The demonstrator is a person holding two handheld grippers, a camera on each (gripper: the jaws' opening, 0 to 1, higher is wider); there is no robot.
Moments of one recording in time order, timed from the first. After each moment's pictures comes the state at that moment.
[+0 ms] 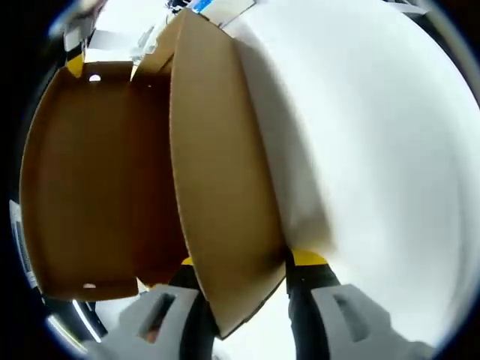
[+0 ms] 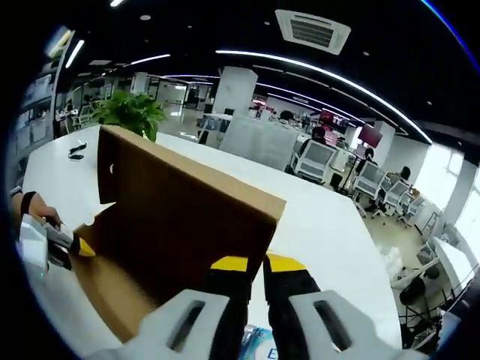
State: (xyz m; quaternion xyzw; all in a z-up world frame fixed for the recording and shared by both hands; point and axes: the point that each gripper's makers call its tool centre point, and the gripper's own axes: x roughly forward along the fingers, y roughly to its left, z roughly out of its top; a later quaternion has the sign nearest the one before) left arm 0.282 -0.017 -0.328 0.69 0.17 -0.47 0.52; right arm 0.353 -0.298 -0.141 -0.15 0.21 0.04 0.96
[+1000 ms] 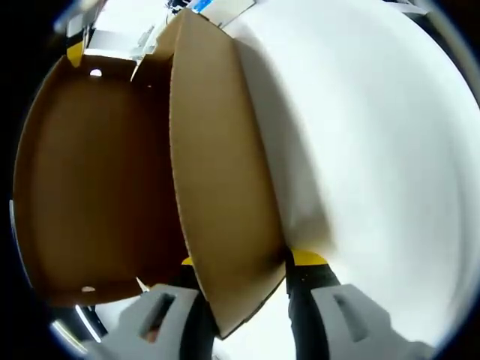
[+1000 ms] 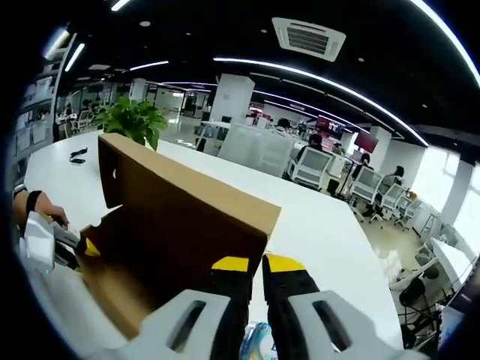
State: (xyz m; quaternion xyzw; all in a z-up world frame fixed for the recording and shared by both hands) left arm 0.282 -0.015 -0.328 0.69 0.17 -0.47 0.52; right arm 0.331 -0.294 -0.132 -0.15 0.19 0.04 0.97
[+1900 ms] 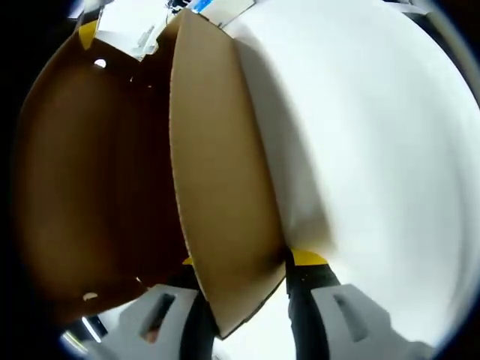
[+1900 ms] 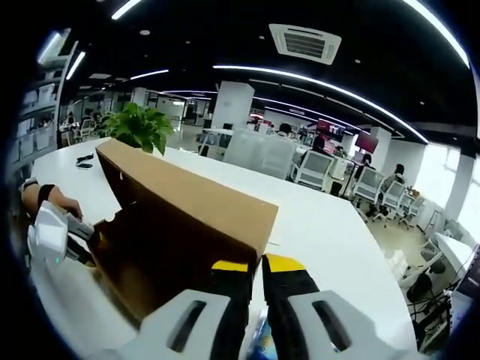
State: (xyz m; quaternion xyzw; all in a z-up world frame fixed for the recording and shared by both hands) left arm 0.281 -0.016 -0.328 0.69 0.17 -0.47 0.52; right arm 0.297 -0.286 -0.146 -0.13 0.17 0.05 0.98
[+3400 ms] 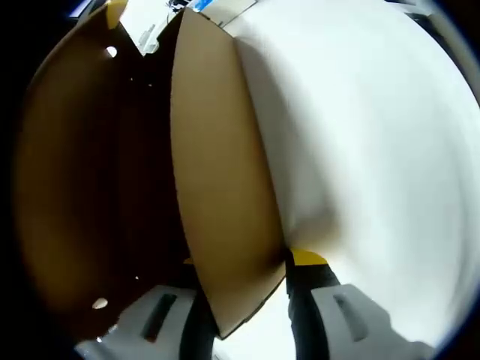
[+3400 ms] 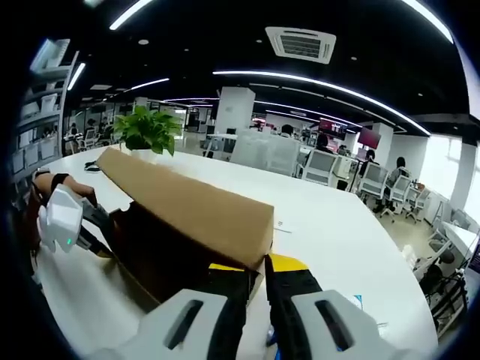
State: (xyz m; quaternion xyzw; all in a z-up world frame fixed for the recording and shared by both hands) left arm 0.282 -0.017 -0.328 0.69 0.17 -0.46 0.53; right arm 0.266 -0.277 -0.177 -0.11 0.16 0.06 0.98
